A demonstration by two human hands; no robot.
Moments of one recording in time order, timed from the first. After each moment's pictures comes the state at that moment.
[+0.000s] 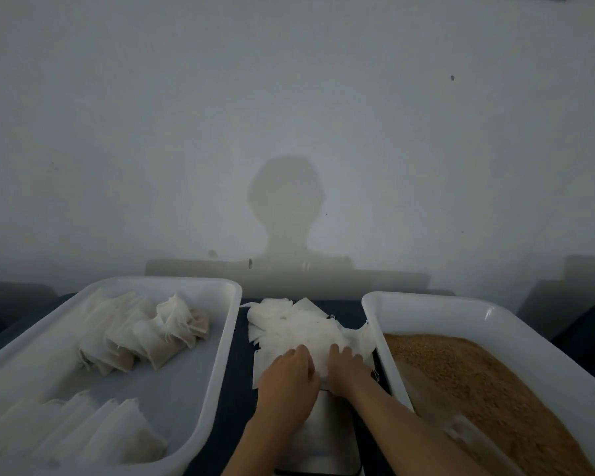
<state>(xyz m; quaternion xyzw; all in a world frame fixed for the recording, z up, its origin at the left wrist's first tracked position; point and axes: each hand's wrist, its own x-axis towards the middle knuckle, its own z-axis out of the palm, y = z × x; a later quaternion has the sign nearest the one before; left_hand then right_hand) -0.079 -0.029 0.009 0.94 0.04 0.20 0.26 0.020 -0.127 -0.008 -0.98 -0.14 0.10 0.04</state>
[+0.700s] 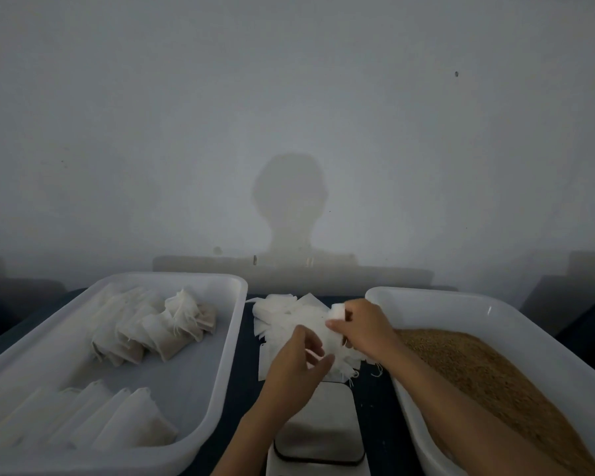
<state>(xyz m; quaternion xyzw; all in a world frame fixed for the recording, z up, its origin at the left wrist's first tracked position) -0.089 -0.025 0.020 0.86 -0.03 0.18 0.48 -0.005 -0.149 0.072 -0.93 -0.21 -0.06 0.30</state>
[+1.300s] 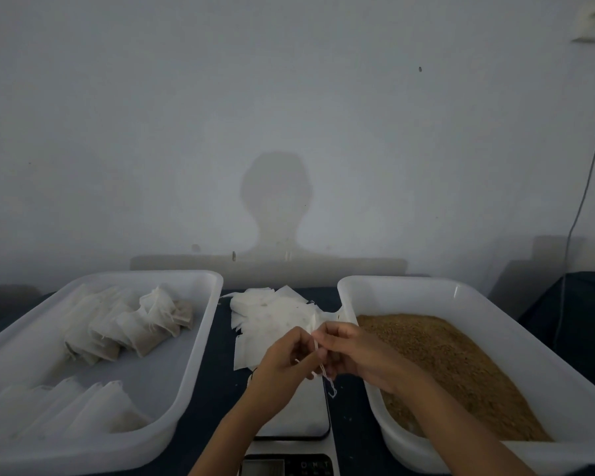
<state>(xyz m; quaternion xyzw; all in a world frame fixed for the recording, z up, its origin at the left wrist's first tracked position) -0.110 -0.055 0.027 0.79 -0.11 0.13 0.59 -0.054 -0.206 0.064 -0.70 -0.26 0.28 0.60</state>
